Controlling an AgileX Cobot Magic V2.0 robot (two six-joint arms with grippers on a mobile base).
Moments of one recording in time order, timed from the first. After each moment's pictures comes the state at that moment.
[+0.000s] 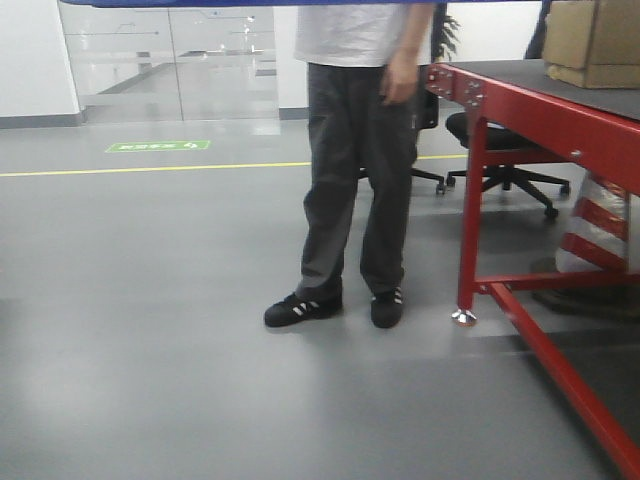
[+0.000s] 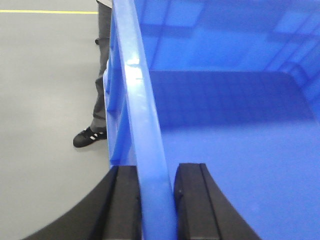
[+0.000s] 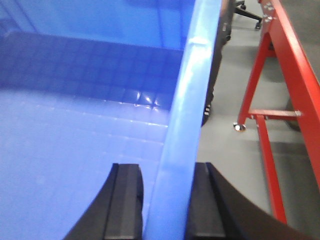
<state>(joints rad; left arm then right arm) -0.34 1.65 -2.07 0.09 0.85 -0.24 0.15 1.54 -1.94 0.03 0.93 0.05</state>
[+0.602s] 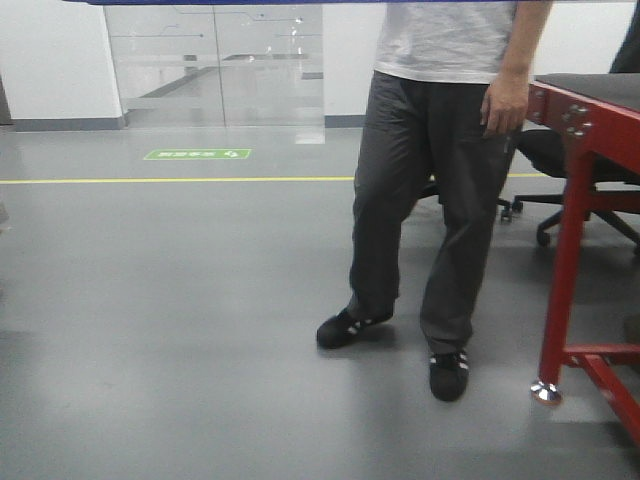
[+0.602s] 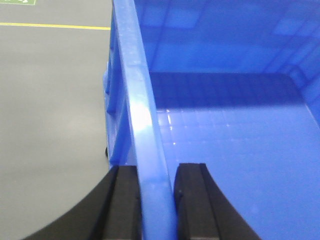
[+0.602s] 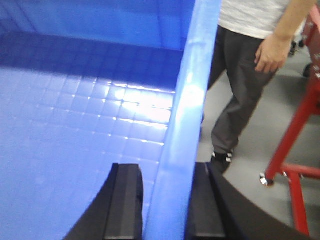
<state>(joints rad) -0.34 1.65 -2.07 0.09 0.85 -0.24 0.15 1.54 -1.94 0.03 0.93 0.05</state>
